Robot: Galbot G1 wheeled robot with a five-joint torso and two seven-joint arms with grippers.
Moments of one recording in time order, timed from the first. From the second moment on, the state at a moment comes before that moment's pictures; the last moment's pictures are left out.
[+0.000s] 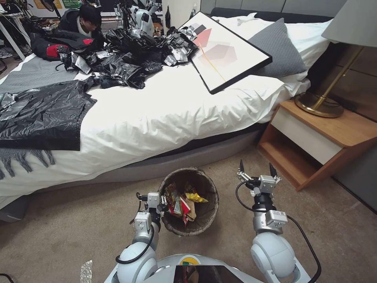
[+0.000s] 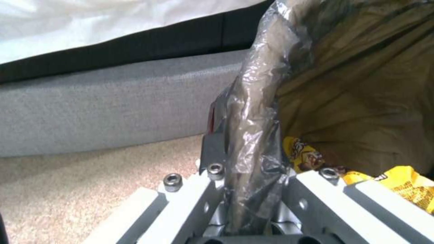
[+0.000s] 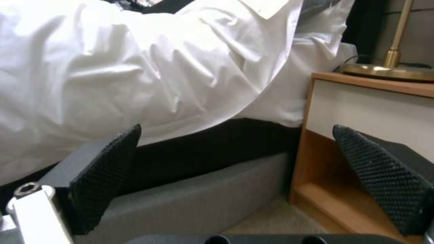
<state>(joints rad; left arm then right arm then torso) 1.60 -1.21 -0.08 -2.18 -0.33 0.26 -0.50 -1.63 1.22 0.38 2.17 0.11 0.13 0.49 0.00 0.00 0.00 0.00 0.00</state>
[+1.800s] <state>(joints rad) 1.59 -1.21 -0.09 -2.17 -0.34 0.24 -0.51 -1.63 1.23 0.37 2.15 0.10 0.13 0.49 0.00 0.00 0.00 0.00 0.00</state>
